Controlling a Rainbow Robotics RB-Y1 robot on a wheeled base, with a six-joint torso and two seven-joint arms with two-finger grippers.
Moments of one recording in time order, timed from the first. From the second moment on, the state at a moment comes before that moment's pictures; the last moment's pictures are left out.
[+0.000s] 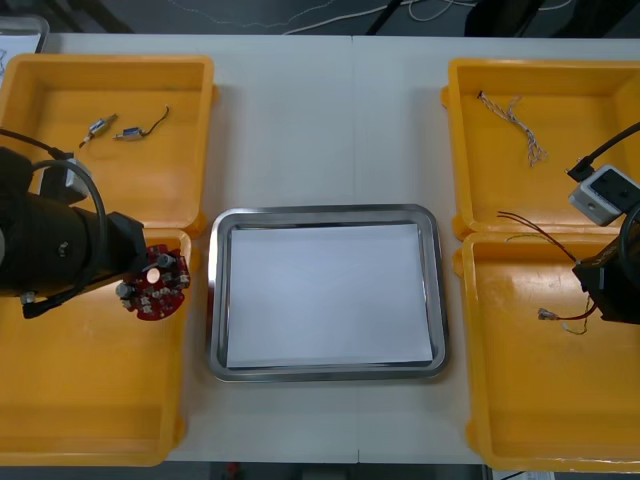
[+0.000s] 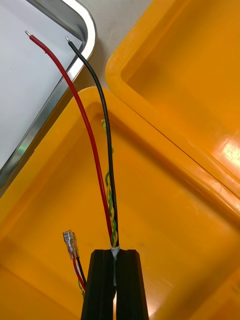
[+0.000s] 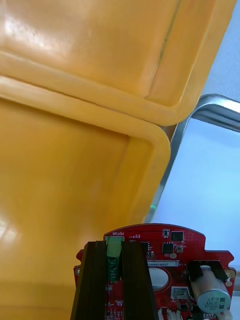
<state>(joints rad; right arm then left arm) -0.13 -0.64 -0.29 -2.45 -0.86 1.92 1.80 -0.23 0.55 0.06 -2.38 0.66 1.91 -0.71</state>
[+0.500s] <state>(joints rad) -0.13 -0.64 -0.29 -2.45 -0.86 1.92 1.80 -0.28 0.61 -0.14 -2.38 0.63 1.91 -0.60</state>
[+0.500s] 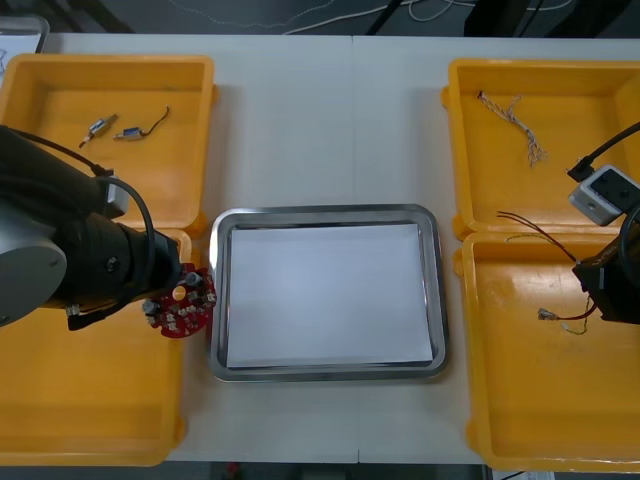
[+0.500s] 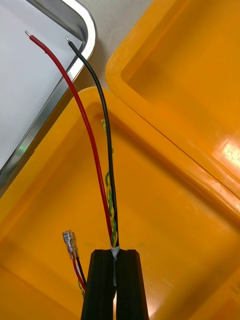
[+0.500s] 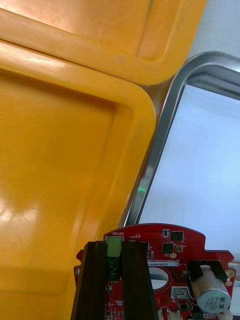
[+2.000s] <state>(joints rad) -0.13 -0.64 -0.29 -2.45 -0.86 1.92 1.80 -0.50 0.64 -0.58 -2.22 0.53 1.78 -0.41</state>
